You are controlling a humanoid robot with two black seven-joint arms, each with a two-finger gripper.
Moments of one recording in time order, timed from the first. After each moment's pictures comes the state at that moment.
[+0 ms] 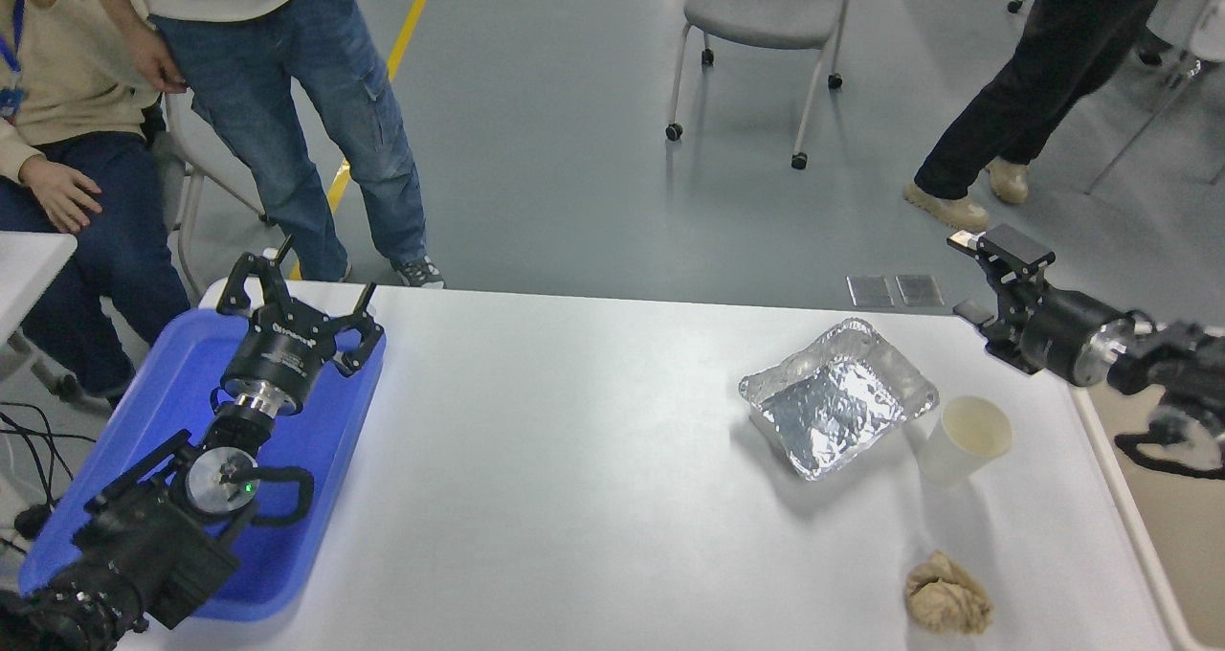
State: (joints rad) left arm -0.60 0.22 -0.90 -0.44 -0.08 -0.64 -0.32; right arm 1.24 -0.77 -0.65 0.99 -0.10 0.14 0.49
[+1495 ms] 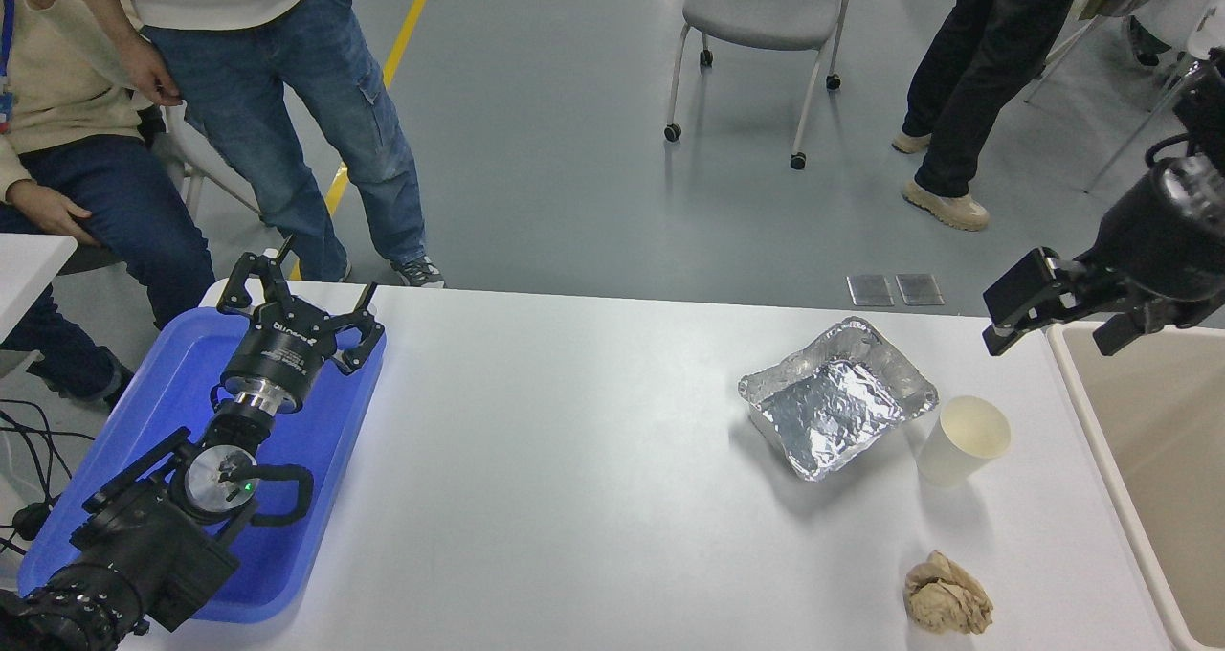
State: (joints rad) left arm -0.60 0.22 -0.90 -0.44 -0.08 -0.64 -0.32; right arm 2.31 -0.41 -1.54 1.37 -0.47 0.78 0.37
